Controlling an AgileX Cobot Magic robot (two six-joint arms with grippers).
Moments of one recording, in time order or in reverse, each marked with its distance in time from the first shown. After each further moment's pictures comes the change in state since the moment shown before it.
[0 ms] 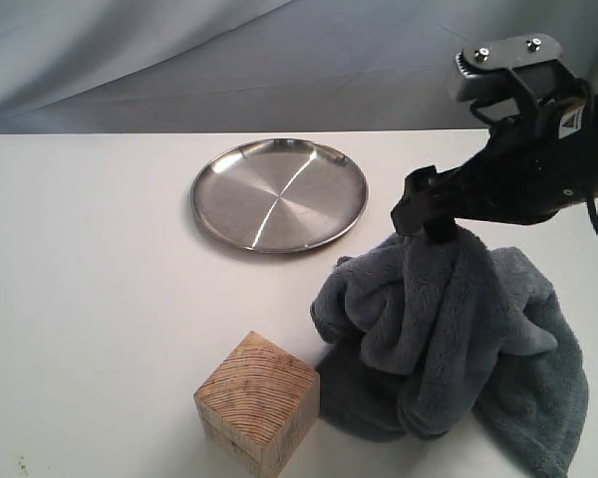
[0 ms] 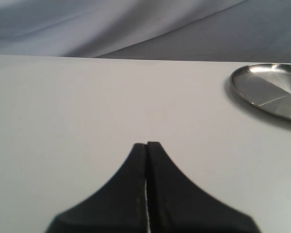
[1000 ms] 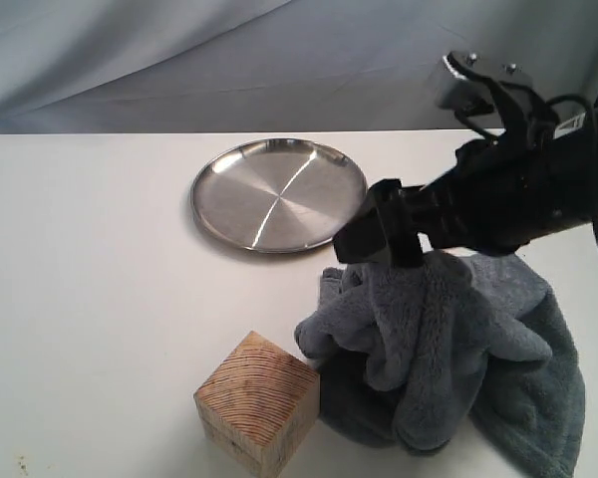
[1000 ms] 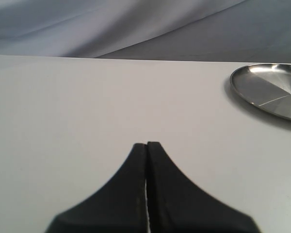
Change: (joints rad) left arm 0.000 0.000 0.000 0.000 0.000 0.000; right arm 0.000 -0.045 0.027 0.488 0.119 -0.311
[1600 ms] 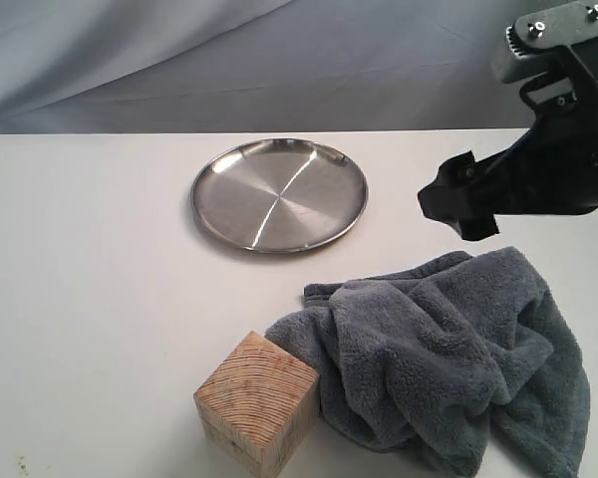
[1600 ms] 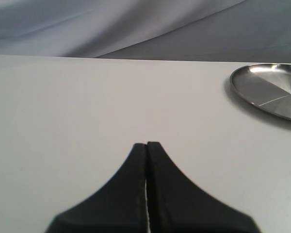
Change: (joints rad) left arm 0.000 0.000 0.000 0.000 0.000 0.000; right arm 0.000 -0.112 0.039 -0.572 -0.177 0.311
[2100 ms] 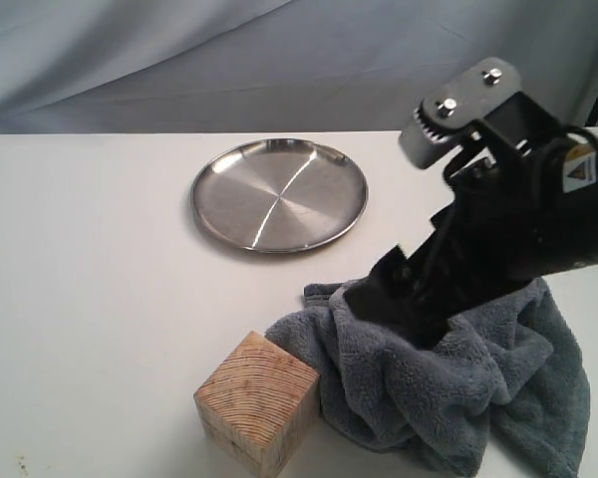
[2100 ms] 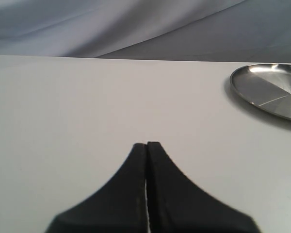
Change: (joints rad) left arm 0.000 0.000 0.000 0.000 0.000 0.000; right arm 0.202 0.004 0.017 0.212 0.107 -0.266
